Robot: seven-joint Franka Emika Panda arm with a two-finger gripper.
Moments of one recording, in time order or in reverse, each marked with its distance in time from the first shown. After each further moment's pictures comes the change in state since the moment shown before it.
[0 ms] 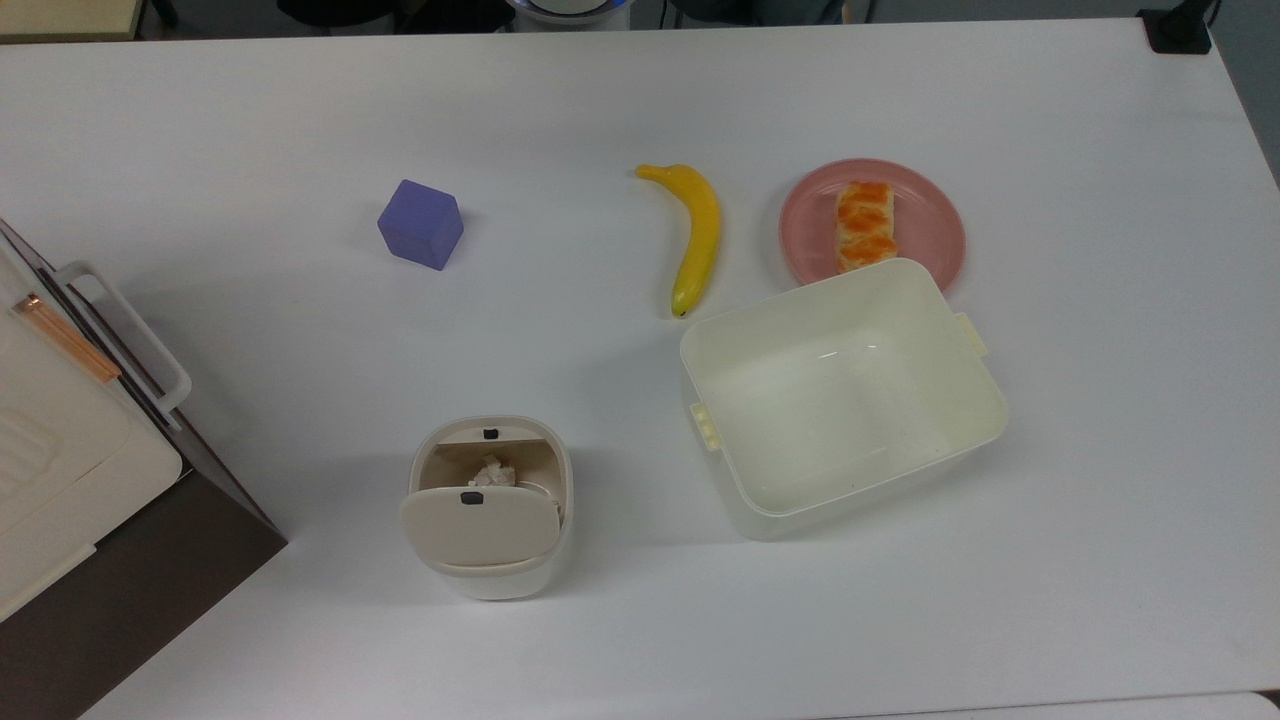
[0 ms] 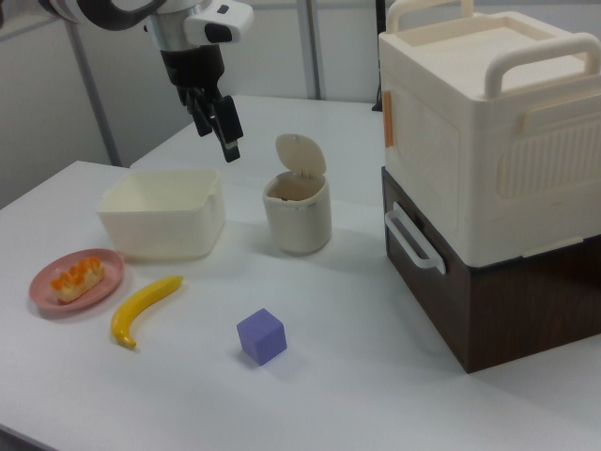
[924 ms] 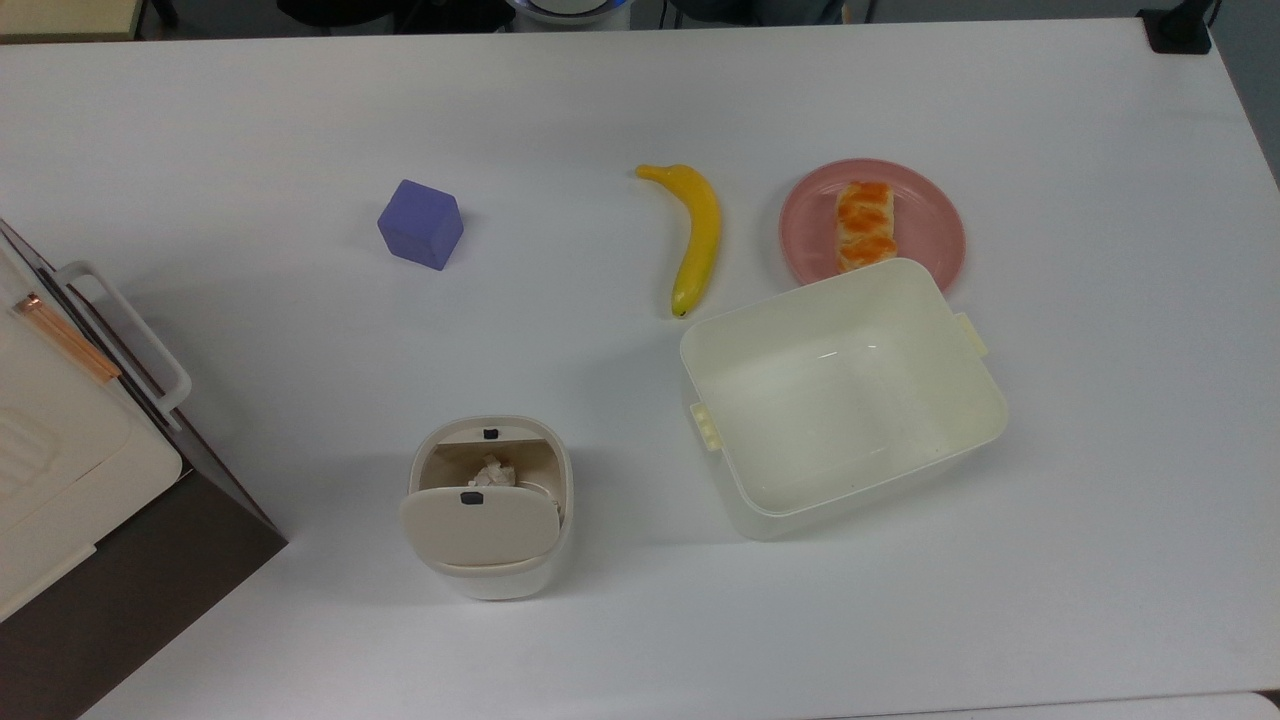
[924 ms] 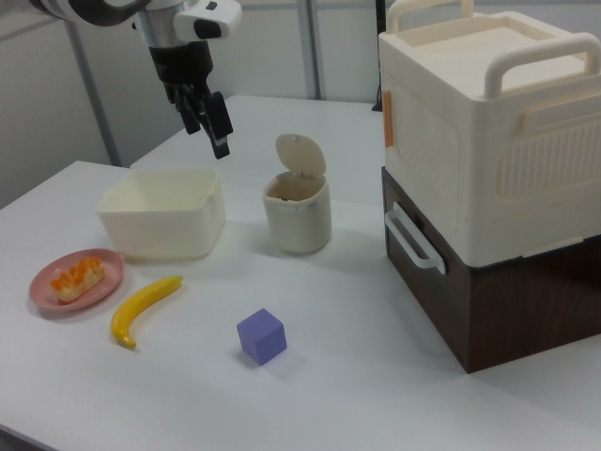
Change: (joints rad) arm 0.012 -0.011 0.015 -0.001 0.003 -0.016 -0.013
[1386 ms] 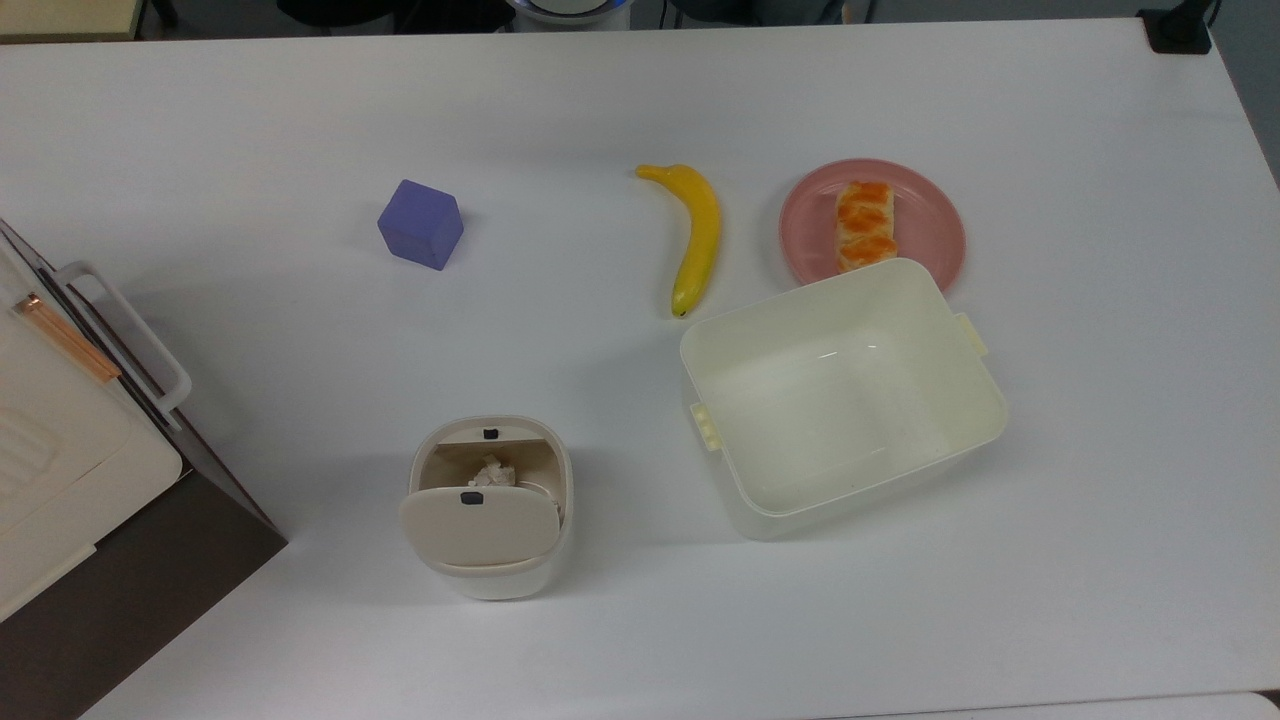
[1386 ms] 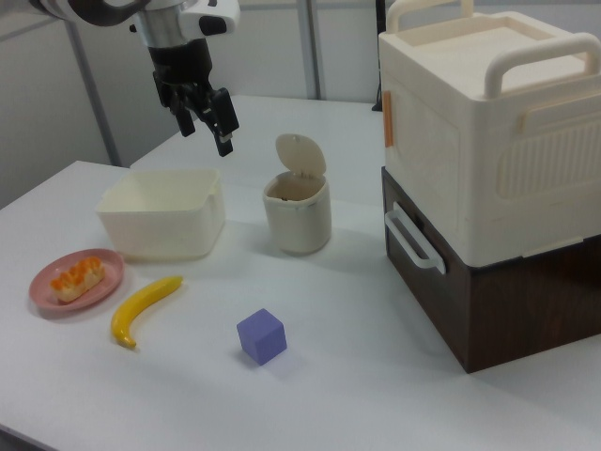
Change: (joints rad) arm 0.000 0.000 0.002 0.000 0.000 0.000 -0.169
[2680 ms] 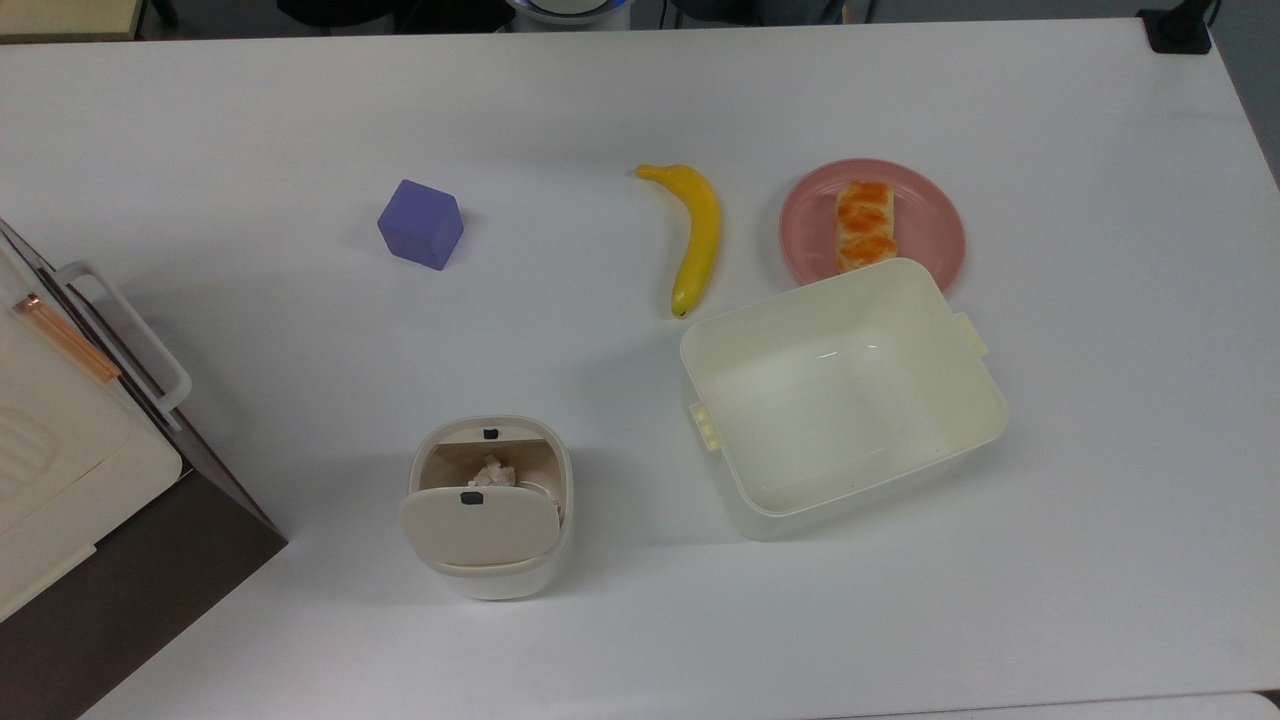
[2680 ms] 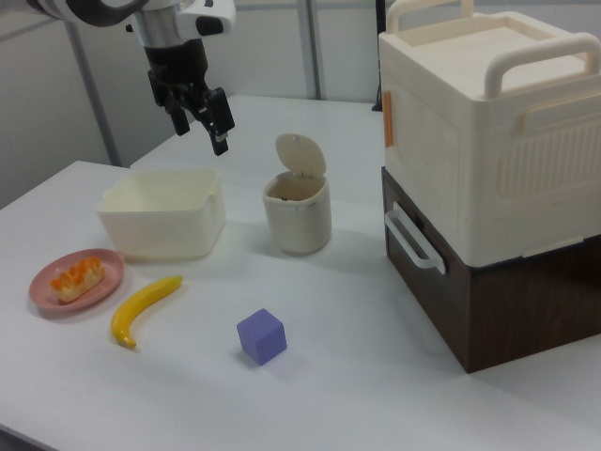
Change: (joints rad) arm 0.008 0.000 0.005 -0.001 0.014 0.000 -0.009
